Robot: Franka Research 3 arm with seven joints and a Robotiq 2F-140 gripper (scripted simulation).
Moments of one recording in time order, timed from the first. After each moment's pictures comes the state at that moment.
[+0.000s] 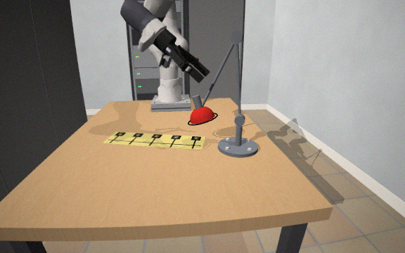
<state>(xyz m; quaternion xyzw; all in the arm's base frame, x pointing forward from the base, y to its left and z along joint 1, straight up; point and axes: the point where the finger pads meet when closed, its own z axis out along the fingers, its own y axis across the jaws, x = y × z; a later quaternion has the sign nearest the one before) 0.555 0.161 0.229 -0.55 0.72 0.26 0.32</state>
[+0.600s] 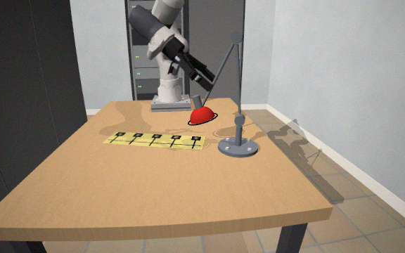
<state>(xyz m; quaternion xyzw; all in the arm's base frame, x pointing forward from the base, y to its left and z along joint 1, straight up) 0.561 0.192 0.201 -0.55 0.73 0.26 0.32</state>
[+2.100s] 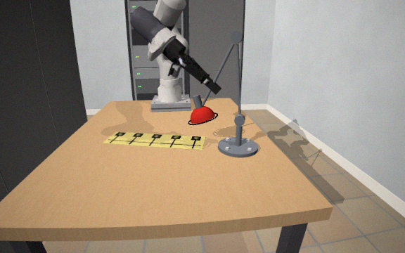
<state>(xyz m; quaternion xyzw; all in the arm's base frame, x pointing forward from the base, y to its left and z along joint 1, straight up) 0.576 0.193 0.194 -0.54 0.74 0.25 0.33</state>
